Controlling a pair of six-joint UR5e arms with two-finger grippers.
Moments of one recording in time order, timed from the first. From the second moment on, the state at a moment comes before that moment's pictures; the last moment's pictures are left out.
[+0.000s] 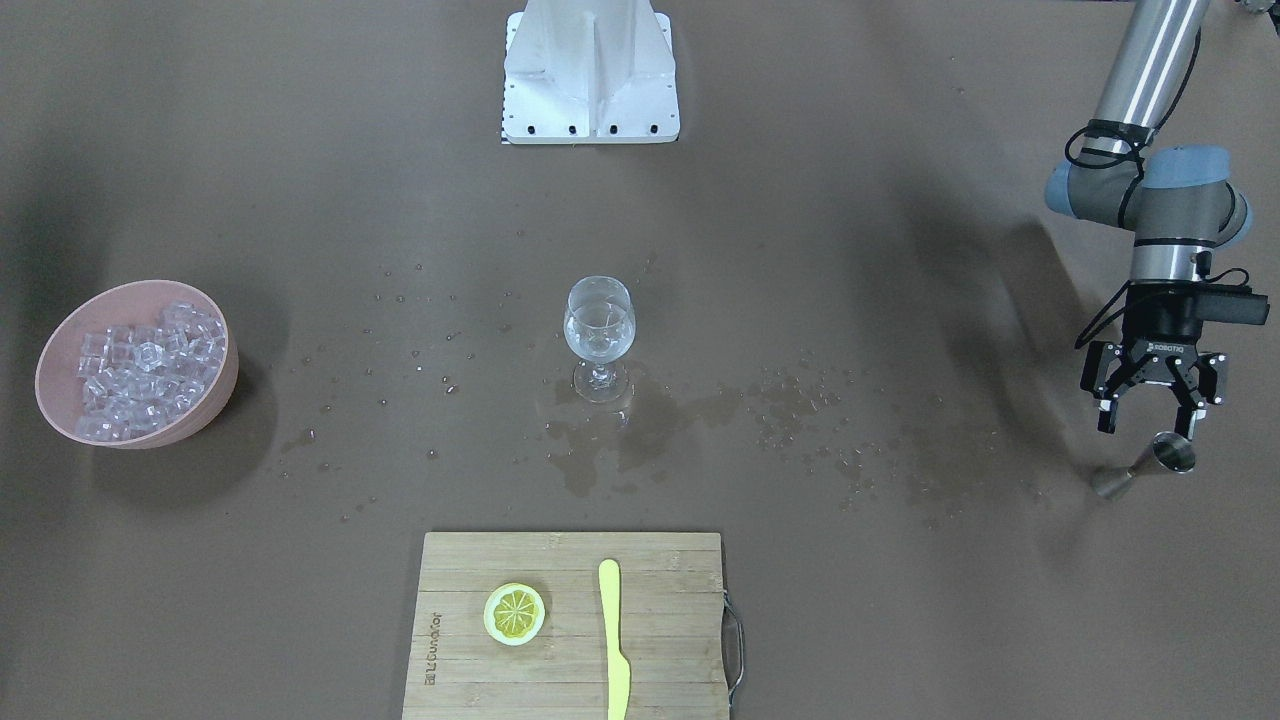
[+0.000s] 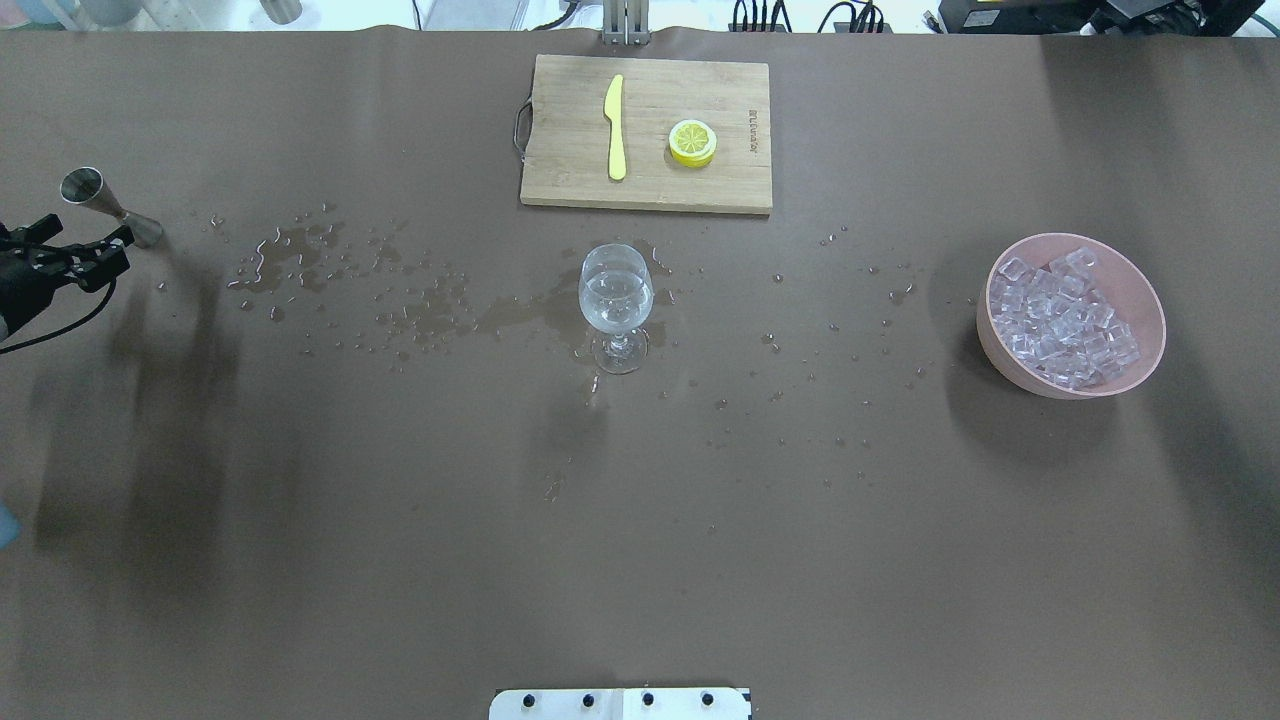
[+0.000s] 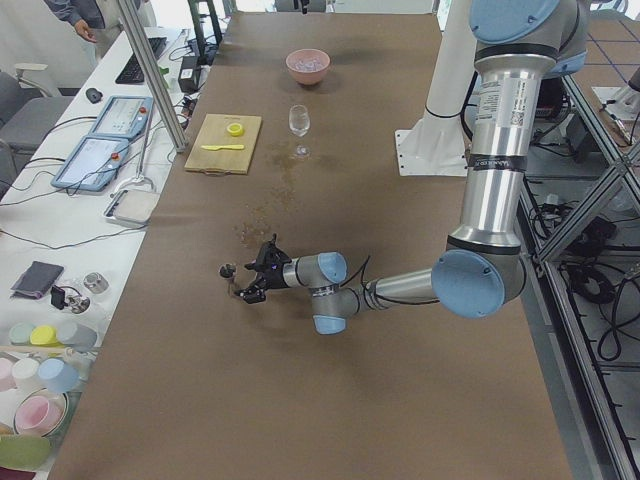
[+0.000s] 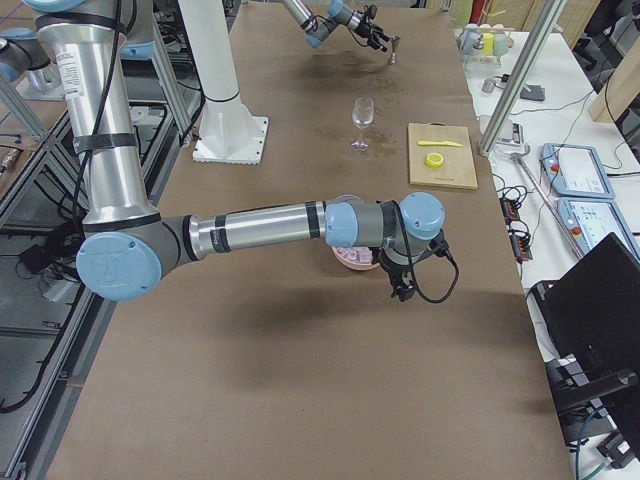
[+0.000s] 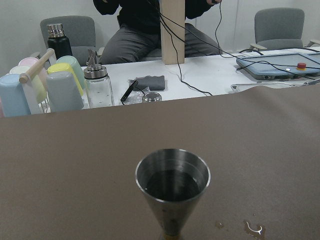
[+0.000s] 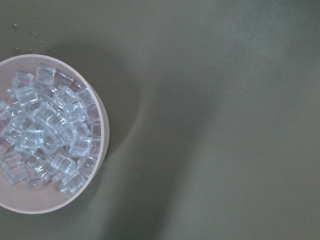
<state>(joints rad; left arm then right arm) -0.83 -1.67 -1.08 -3.27 -1.28 -0.85 1.49 -1.42 1.61 -1.72 2.48 -0.45</state>
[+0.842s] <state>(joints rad) -0.83 -1.75 -1.01 -3.18 -1.26 -0.86 1.49 -1.42 1.61 -1.72 2.50 -0.45</state>
